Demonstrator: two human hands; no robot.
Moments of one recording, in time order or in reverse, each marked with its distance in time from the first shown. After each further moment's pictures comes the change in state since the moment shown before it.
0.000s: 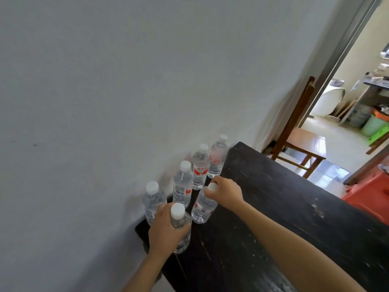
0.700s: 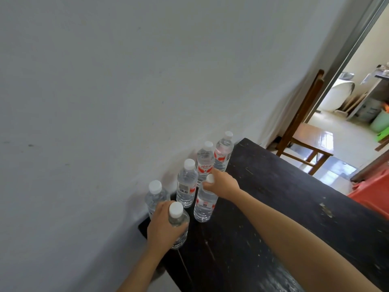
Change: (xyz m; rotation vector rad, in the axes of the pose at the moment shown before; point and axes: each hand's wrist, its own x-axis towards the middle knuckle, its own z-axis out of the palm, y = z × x) left_hand 0.020 -0.023 -0.001 -0.011 -0.030 0.012; right_hand 0.038 -0.009 0.013 -0.018 -0.162 -0.006
